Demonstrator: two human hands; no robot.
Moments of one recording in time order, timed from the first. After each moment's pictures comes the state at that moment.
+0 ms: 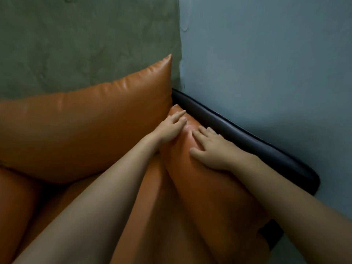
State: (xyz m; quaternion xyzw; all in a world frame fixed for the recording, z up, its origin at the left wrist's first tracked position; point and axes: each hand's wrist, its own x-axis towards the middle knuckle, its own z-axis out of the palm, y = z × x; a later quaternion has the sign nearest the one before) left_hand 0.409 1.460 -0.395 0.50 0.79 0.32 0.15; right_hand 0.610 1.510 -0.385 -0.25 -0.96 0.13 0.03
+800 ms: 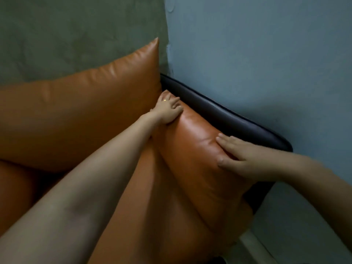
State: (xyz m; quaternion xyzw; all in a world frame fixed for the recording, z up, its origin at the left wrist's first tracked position) left_hand 0.406 1.489 -0.393 0.53 0.83 0.15 0.09; right_hand 0.731 1.480 -0.374 -0.29 -0.94 0.17 -0.11
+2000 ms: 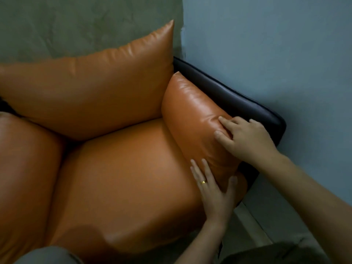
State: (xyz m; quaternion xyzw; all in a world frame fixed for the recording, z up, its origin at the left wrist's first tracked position) left_hand 0.720 1.330 -0.576 0.31 0.78 0.54 0.08; right_hand 0.737 1.448 -0.416 -0.34 -0.93 0.02 0.11
